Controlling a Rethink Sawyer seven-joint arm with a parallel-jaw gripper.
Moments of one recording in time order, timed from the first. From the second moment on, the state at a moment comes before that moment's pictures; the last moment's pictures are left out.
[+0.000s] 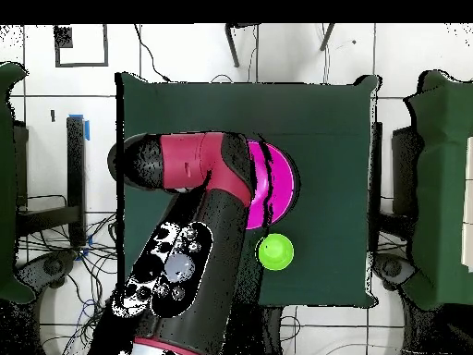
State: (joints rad) arm 0.20 -0.55 -0.43 1.28 -0.07 0.83 2.24
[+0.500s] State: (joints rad) arm 0.19 -0.56 -0.43 1.26 -0.06 0.83 2.24
